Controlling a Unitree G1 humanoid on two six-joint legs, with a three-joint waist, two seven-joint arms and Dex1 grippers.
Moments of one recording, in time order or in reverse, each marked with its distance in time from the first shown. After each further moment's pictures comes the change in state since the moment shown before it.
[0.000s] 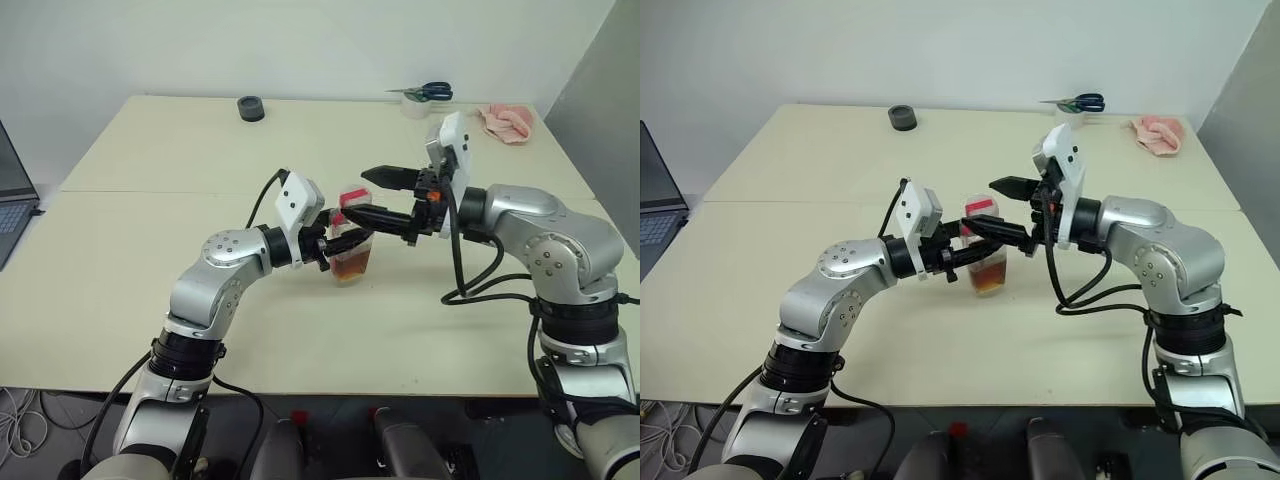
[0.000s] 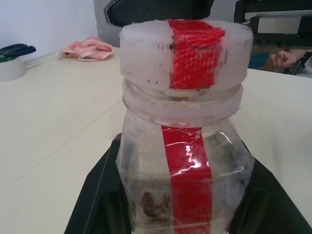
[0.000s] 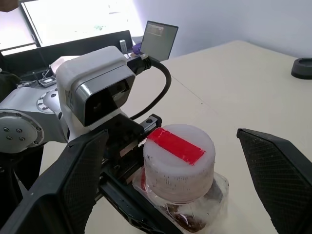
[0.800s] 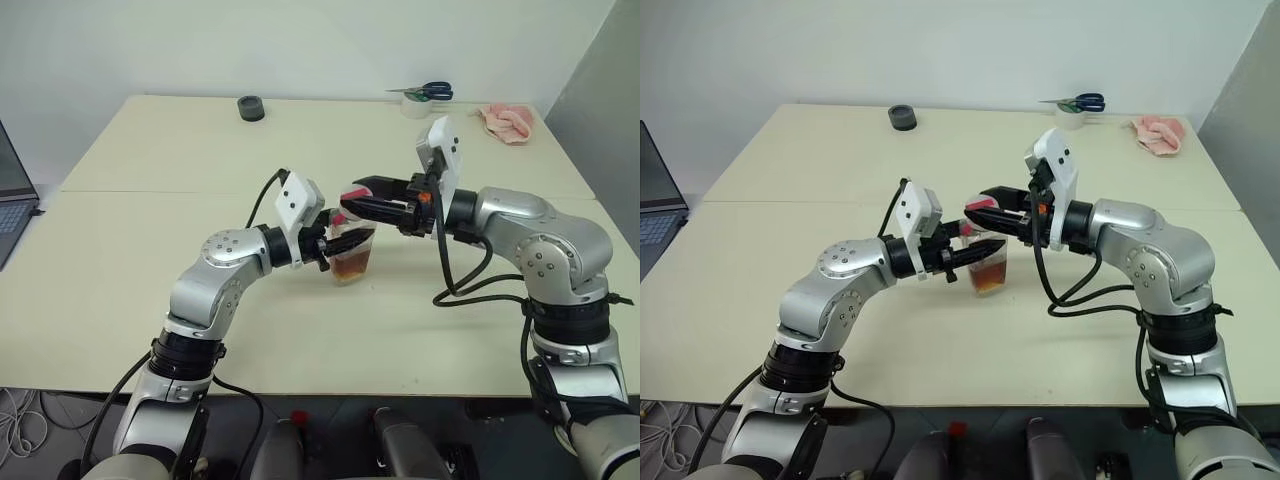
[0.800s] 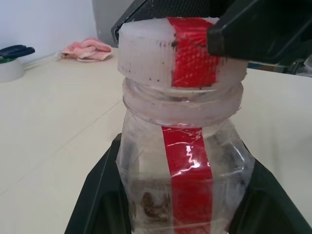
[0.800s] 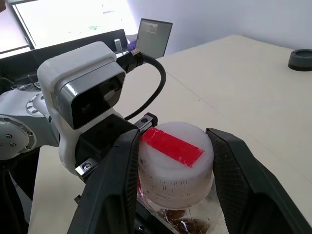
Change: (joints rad) left arm 0.000 0.001 0.003 -0.001 0.002 -0.009 0.001; right arm -0.012 0.020 0.007 0.011 0.008 0.020 -0.035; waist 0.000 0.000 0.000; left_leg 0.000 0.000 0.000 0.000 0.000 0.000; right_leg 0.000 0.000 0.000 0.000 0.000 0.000
